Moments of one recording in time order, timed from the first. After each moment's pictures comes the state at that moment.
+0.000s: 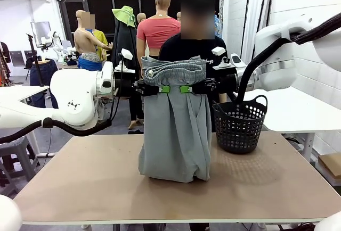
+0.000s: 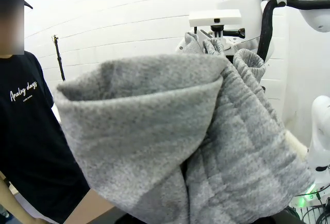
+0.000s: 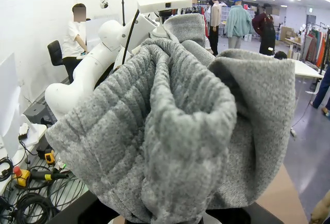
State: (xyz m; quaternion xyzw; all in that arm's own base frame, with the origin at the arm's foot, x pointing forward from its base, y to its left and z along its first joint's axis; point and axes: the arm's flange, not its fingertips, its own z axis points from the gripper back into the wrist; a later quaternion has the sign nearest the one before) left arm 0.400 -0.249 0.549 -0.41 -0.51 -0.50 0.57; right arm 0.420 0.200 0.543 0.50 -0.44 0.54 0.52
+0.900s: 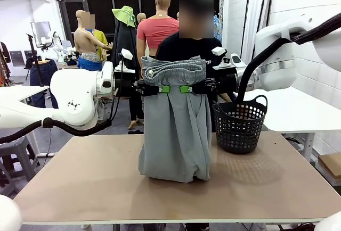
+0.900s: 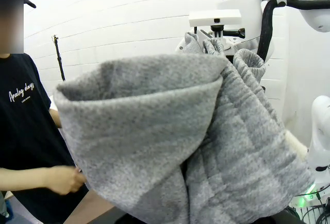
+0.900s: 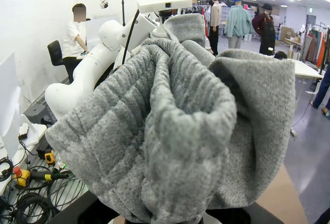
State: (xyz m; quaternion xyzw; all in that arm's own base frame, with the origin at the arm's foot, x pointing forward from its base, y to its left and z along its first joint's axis) left arm 0.400 -0.249 0.549 -0.41 -0.51 -0.50 0.57; right arm 0.420 0.200 0.543 0.50 -0.44 0.54 0.52
